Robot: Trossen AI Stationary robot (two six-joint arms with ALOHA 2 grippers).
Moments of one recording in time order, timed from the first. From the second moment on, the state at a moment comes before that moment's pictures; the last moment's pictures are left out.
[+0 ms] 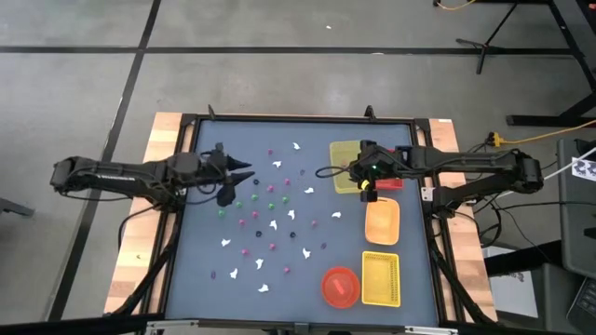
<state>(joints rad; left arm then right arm) 0.07 0.70 0.43 0.04 -0.25 -0.15 -0.12 1.21 0.94 -0.65 0.16 -0.29</state>
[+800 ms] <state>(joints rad) 0.06 0.92 0.56 -0.27 -0.24 -0.31 -0.12 1.21 0.94 -0.65 0.16 -0.29</state>
